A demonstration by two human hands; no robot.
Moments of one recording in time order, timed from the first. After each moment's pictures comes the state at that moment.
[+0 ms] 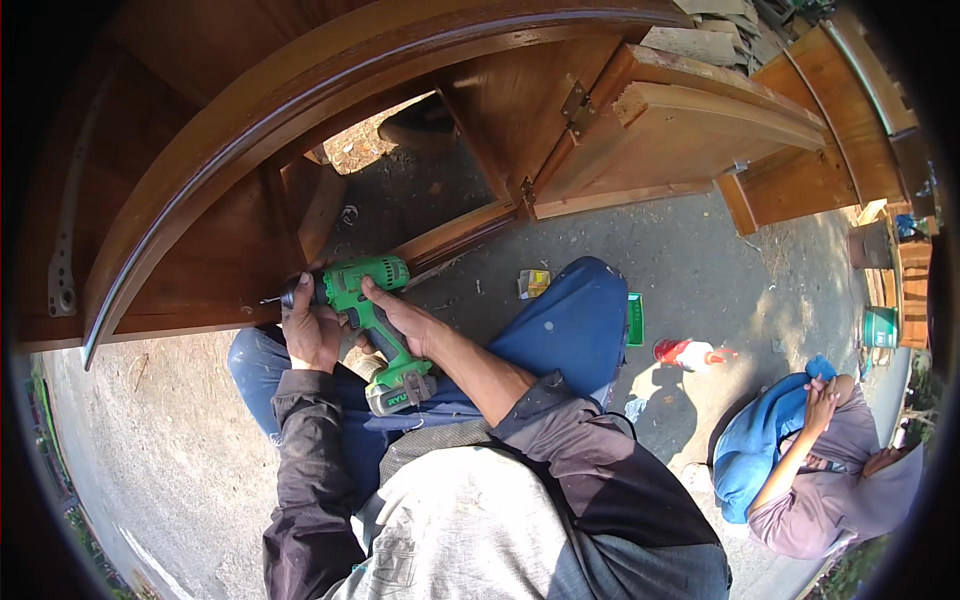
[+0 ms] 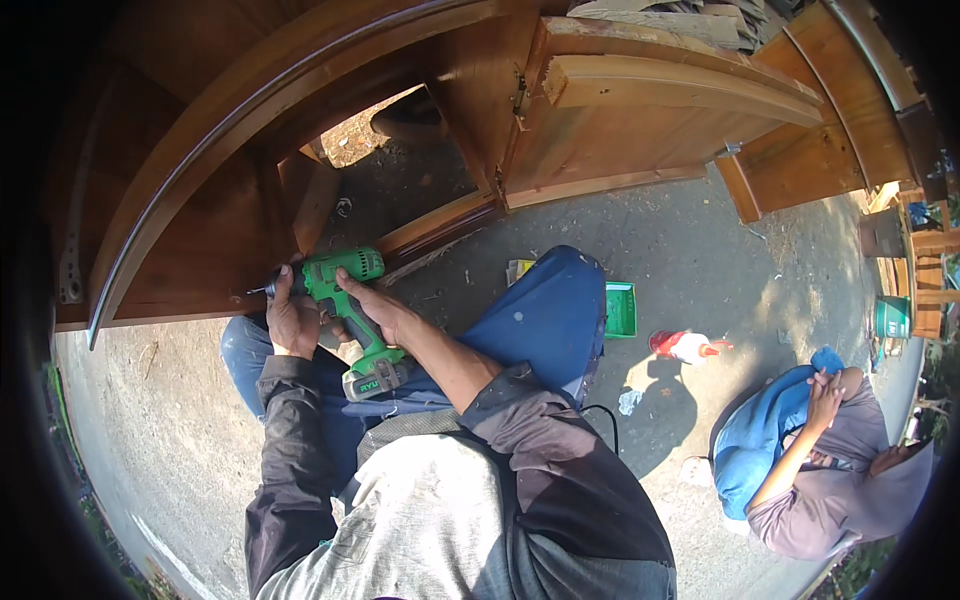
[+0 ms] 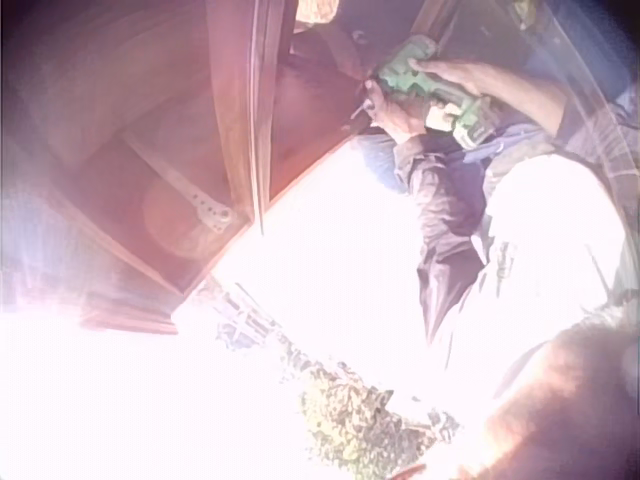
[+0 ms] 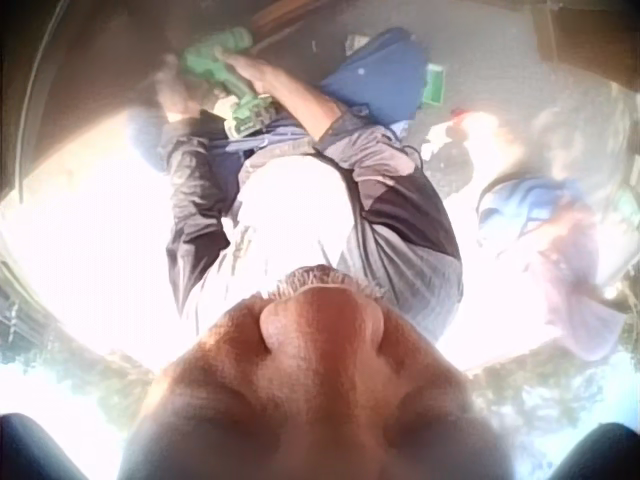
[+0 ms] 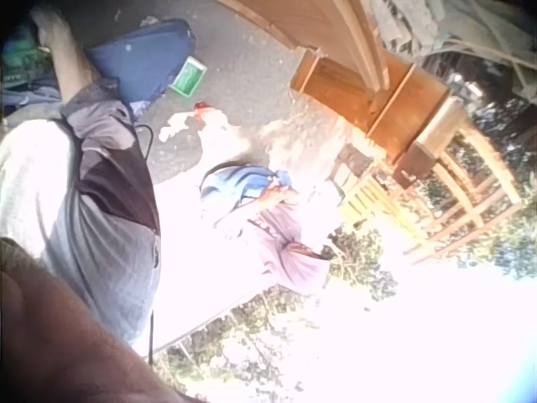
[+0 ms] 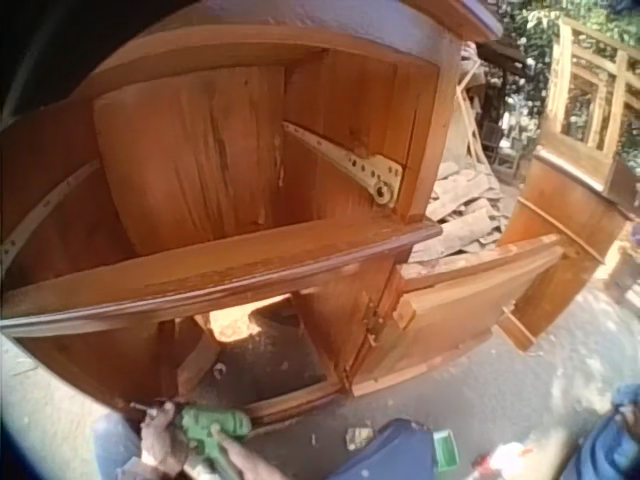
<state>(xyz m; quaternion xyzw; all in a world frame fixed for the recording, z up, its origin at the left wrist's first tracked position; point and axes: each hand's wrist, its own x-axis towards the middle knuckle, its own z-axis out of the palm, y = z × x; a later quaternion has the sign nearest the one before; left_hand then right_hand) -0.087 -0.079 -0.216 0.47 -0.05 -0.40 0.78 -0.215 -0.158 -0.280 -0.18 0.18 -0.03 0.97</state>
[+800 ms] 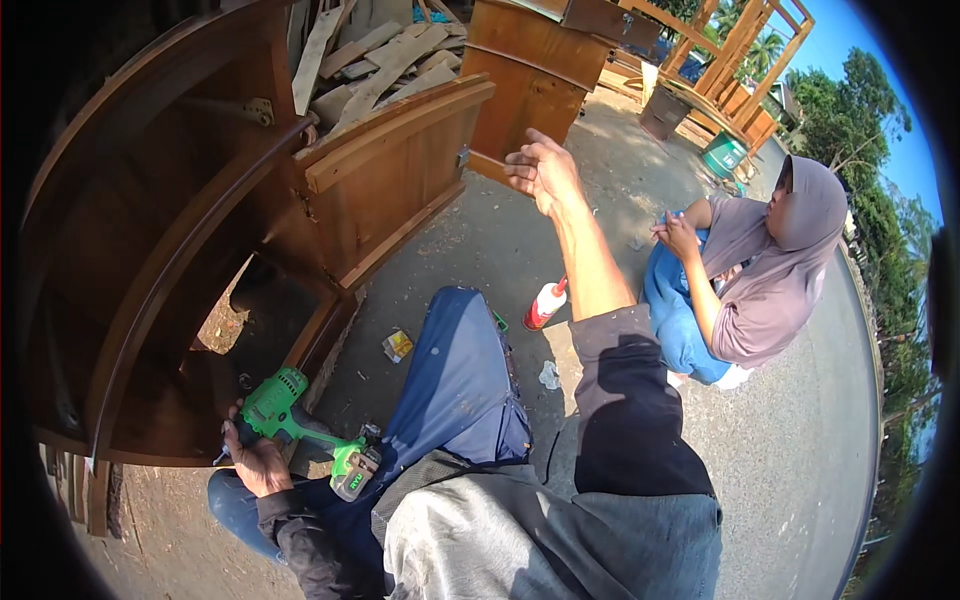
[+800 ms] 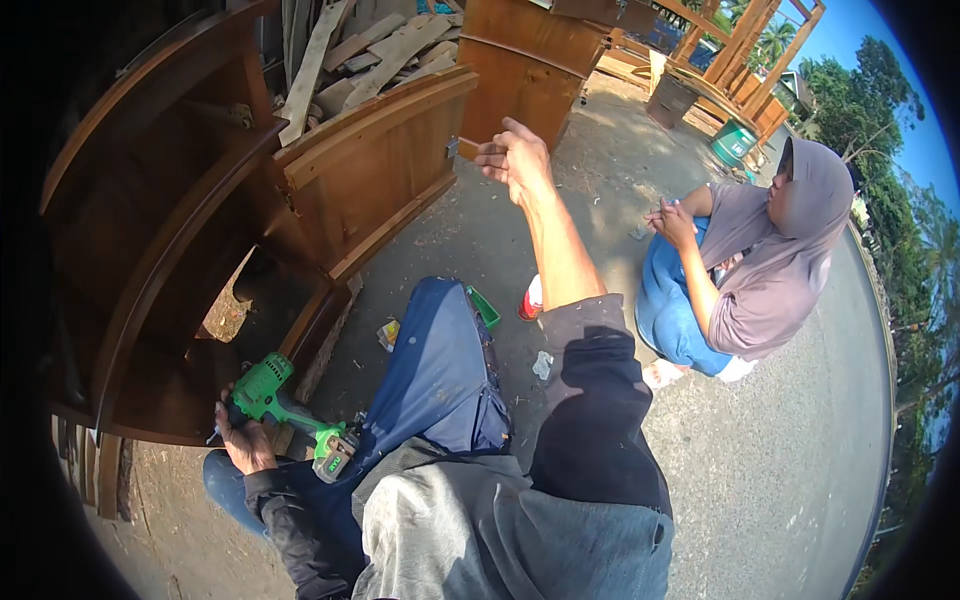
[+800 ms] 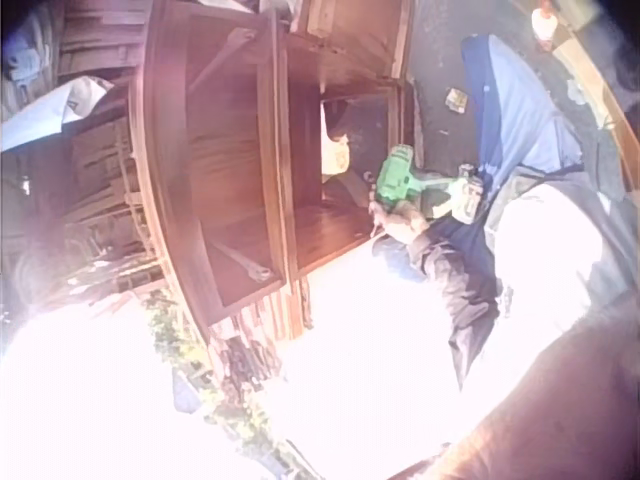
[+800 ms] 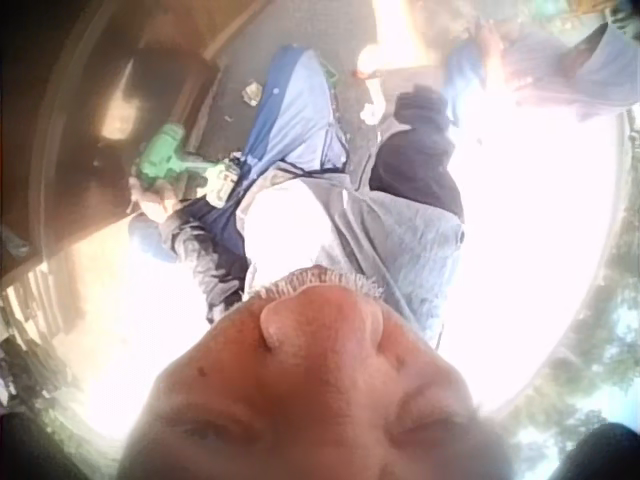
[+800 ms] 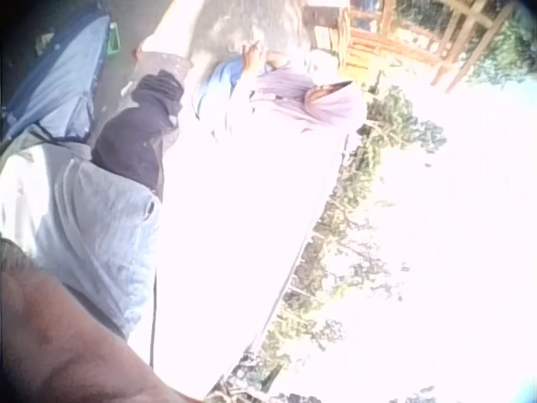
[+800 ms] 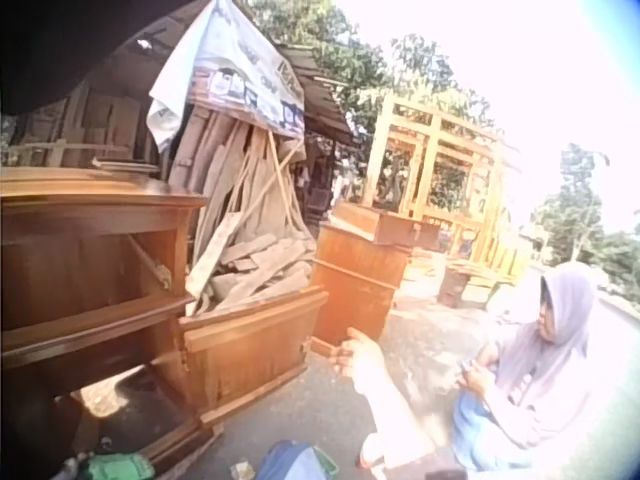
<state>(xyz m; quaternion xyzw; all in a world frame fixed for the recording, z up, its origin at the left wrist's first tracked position) -0.108 -0.051 -0.199 0.30 -0.04 -0.53 0.79 -0.620 -0.300 -0.022 -0.42 0.49 -0.60 0.47</state>
